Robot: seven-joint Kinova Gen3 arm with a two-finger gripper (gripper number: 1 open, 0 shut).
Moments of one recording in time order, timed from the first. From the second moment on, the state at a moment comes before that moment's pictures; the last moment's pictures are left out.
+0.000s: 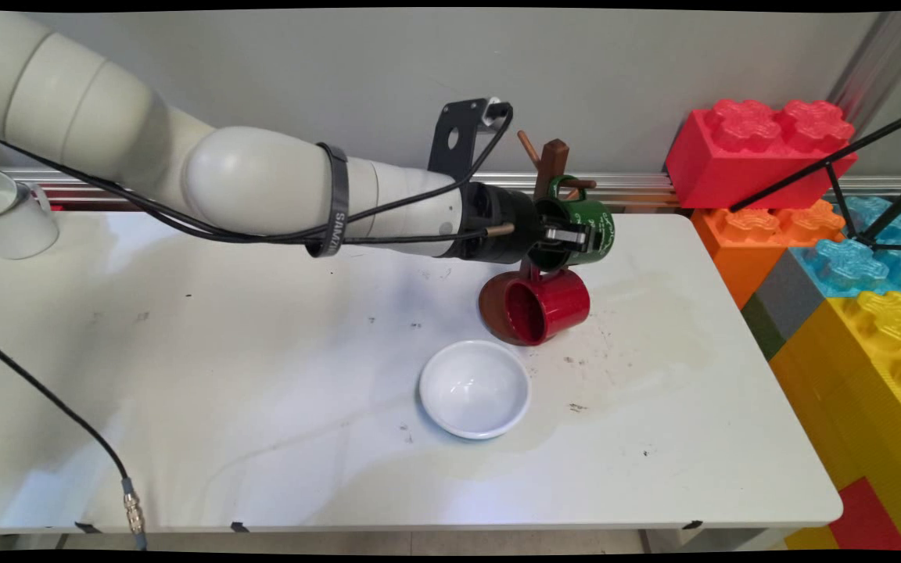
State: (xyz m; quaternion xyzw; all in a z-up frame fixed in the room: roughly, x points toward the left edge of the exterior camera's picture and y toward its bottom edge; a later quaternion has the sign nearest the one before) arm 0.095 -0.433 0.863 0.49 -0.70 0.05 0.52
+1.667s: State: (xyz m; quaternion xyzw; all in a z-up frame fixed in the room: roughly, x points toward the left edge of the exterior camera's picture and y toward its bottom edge) arm 0.090 -0.381 0.940 0.38 -0.79 -0.01 0.49
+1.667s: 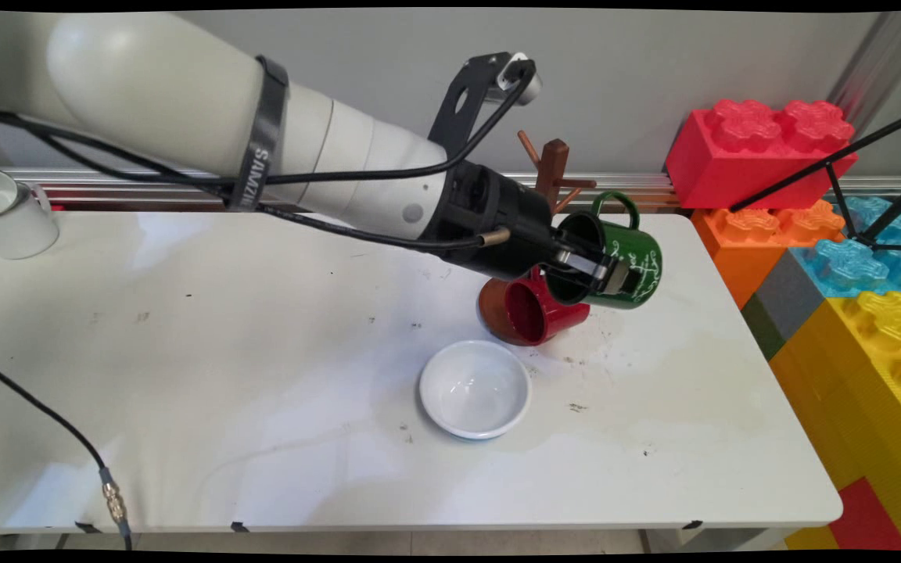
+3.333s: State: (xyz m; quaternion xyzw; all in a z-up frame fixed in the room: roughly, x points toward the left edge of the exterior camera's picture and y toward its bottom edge) arm 0.053 -0.407 0.973 0.25 -0.92 0.02 0.30
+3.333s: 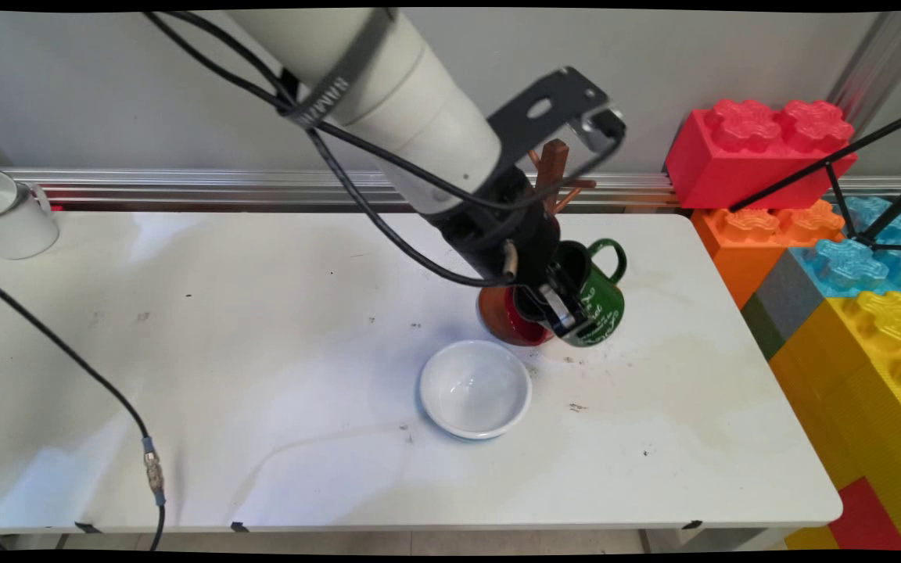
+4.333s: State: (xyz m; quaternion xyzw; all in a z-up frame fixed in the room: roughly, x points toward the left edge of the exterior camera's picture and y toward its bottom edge) arm -0.012 -0.418 0.916 0.19 -0.96 0.02 0.20
